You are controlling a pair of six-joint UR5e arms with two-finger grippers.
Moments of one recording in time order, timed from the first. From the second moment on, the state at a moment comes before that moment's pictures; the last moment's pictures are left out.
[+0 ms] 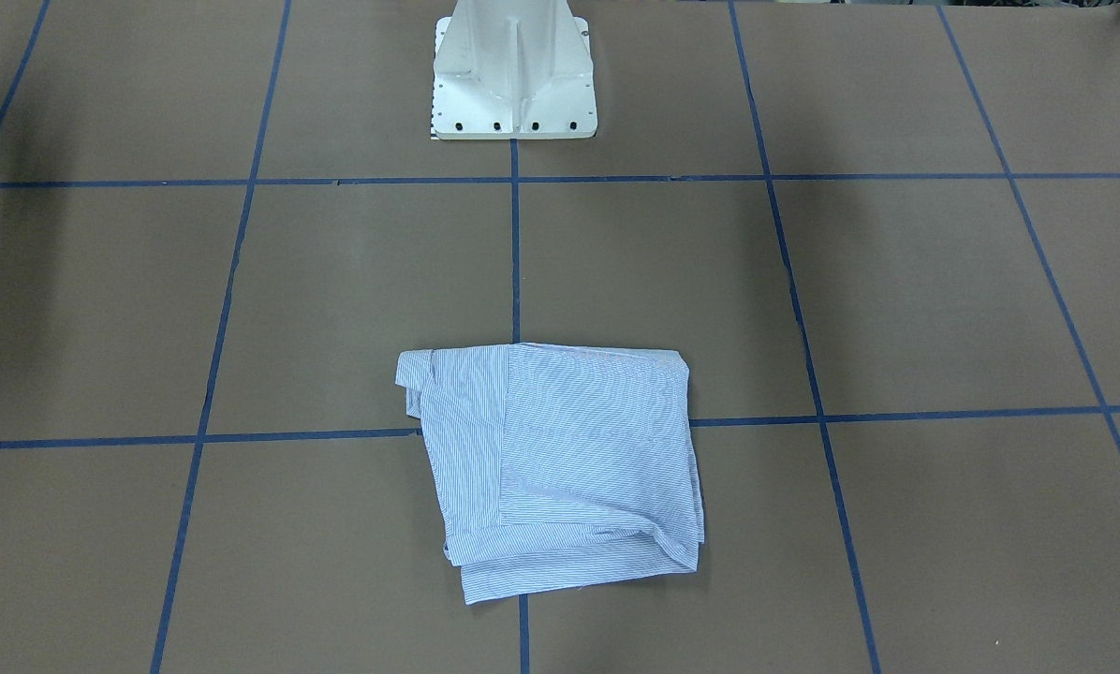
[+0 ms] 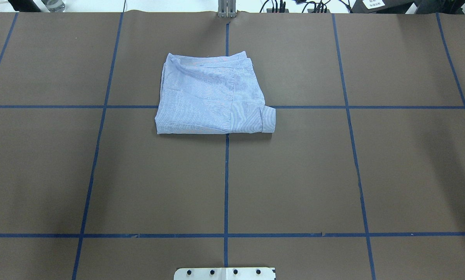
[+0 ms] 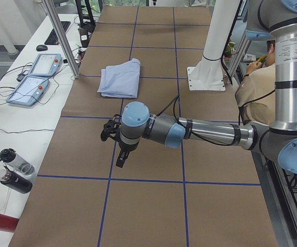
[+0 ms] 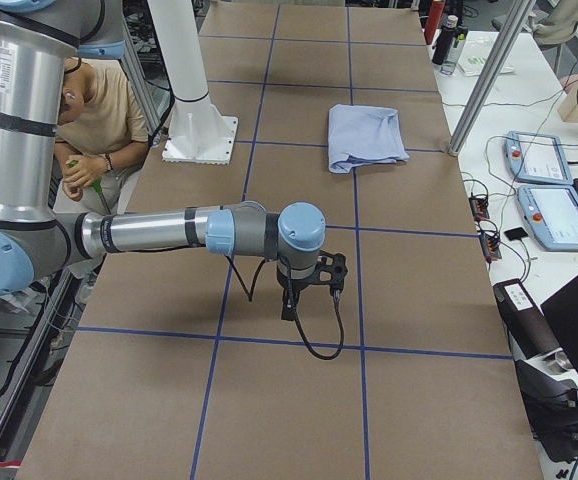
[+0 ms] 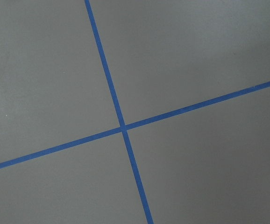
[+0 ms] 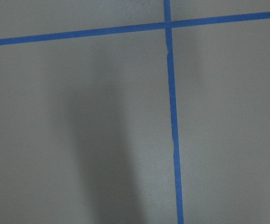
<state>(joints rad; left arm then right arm) -1.57 -1.46 -1.80 -1.79 -2.36 0.02 1.52 -1.77 1.90 -1.72 2.41 0.10</state>
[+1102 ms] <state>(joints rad) -1.58 -1.45 -1.83 -1.79 -2.40 -0.01 1.52 -1.76 1.90 -1.72 2.37 0.11</state>
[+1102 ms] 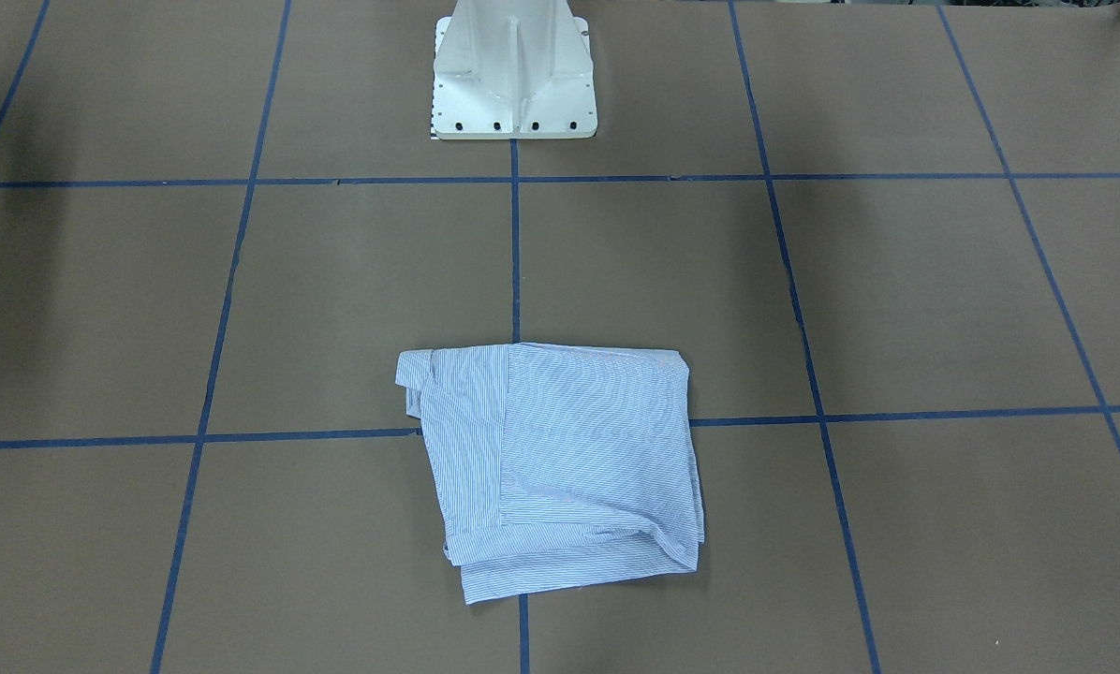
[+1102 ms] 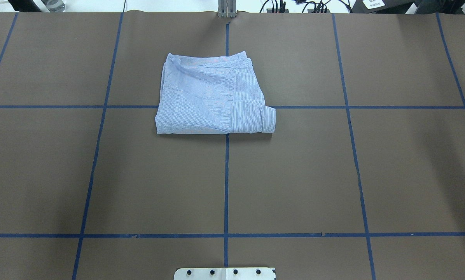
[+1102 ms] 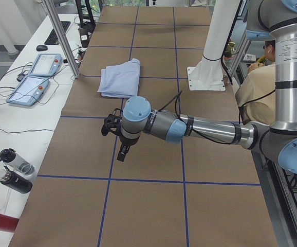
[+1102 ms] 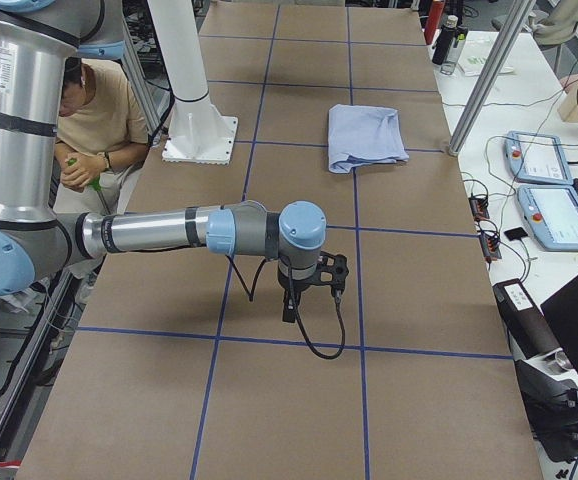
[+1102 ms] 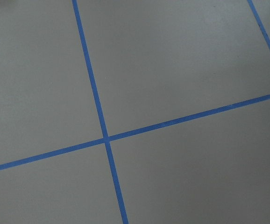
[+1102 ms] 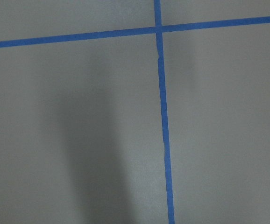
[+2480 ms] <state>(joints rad) -1.57 -1.46 -1.84 -1.79 -2.40 -0.01 1.52 -1.75 1.78 -1.48 2.37 0.18</state>
